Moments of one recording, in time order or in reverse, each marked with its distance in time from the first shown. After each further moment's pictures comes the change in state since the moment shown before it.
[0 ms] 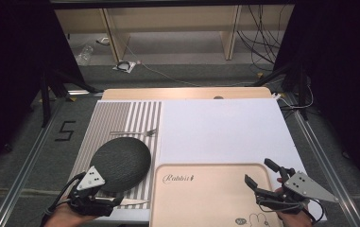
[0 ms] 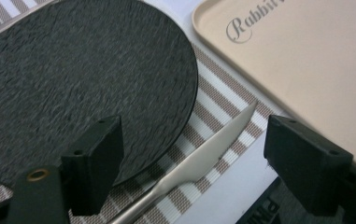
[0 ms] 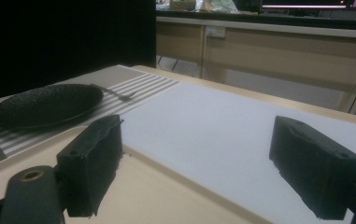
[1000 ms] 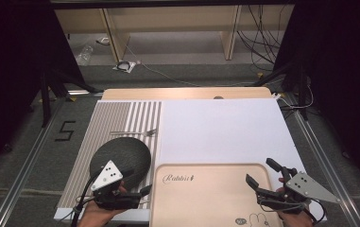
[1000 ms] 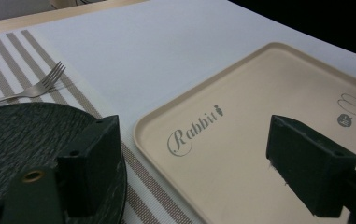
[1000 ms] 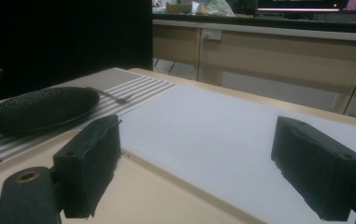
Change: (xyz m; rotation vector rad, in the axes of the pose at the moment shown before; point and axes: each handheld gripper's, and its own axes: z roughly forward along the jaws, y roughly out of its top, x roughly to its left) left arm -0.038 0.037 0.022 -0.343 -0.101 -0.081; right arm -0.001 0.000 -0.002 -0.013 -0.014 0.004
